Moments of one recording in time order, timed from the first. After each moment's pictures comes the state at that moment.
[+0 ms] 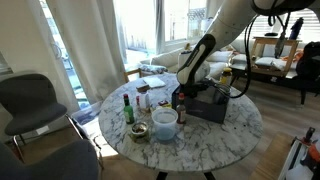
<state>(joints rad) 0.12 0.54 -0.19 -2.05 -0.05 2.64 0.46</state>
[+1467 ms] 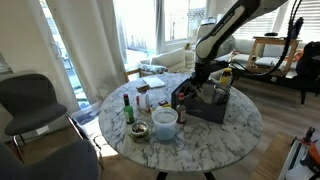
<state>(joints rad) 0.03 0.09 -0.18 -2.32 -0.10 2.53 0.09</state>
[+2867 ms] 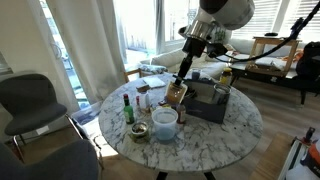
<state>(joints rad) 0.32 -0.34 -0.11 -2.47 0.55 2.25 -0.86</state>
